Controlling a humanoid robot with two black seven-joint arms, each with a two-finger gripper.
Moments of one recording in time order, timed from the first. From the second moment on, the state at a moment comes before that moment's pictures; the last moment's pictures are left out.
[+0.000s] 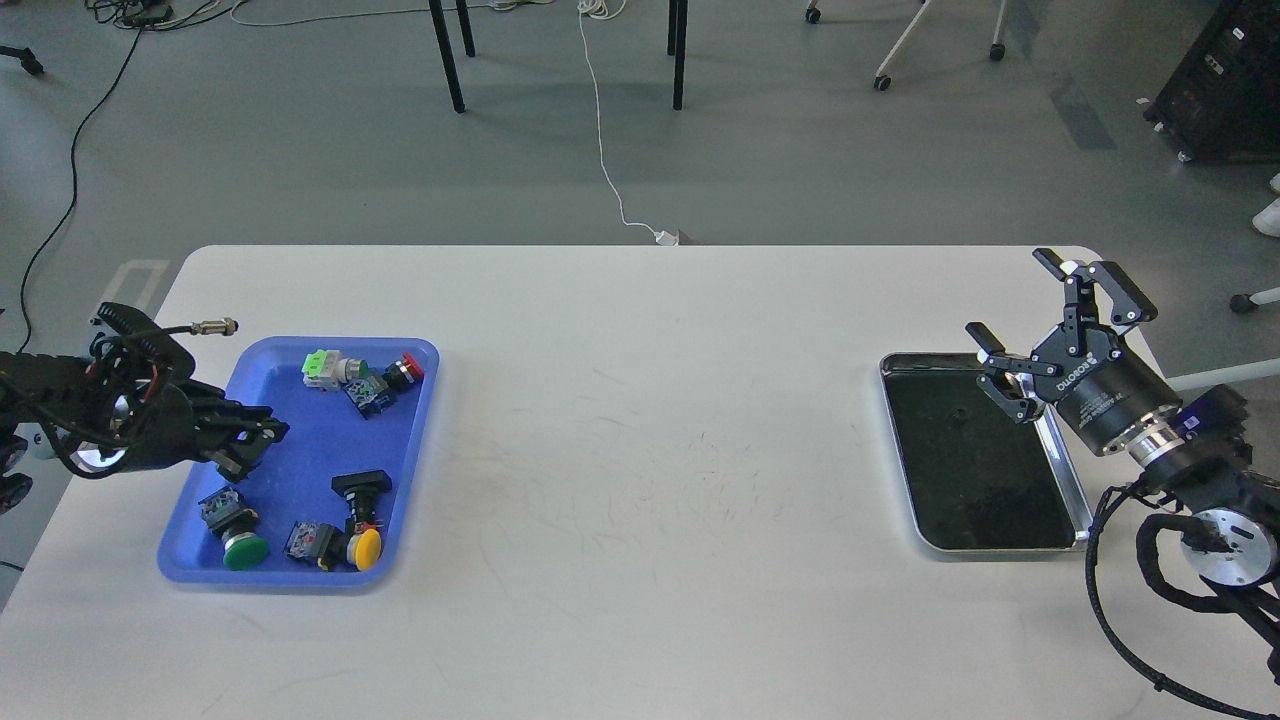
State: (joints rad) left arm -0.80 0.85 -0.17 -0.94 2.05 -0.18 -0.49; right arm 0.42 -0.63 0.65 0.96 -0.15 0.49 0.49
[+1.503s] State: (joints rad) left arm -0.45 0.42 -0.85 -1.18 0.62 -0.17 -0.49; right arm 0.42 -0.66 0.65 0.98 -0.17 0.49 0.49
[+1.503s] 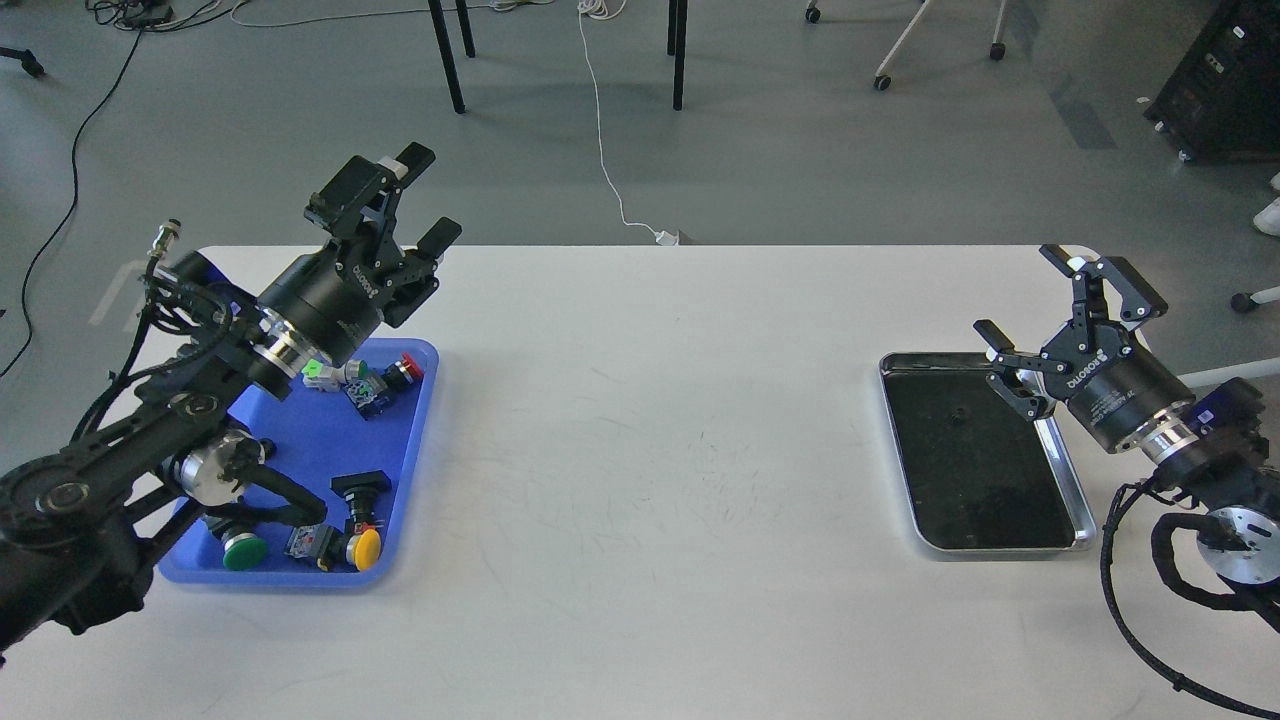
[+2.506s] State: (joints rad) left arm -0.32 0.29 -1.09 -1.17 0.58 -0.33 -0.33; right arm 0.64 -0.93 0.53 1.08 -0.52 0.49 0.49
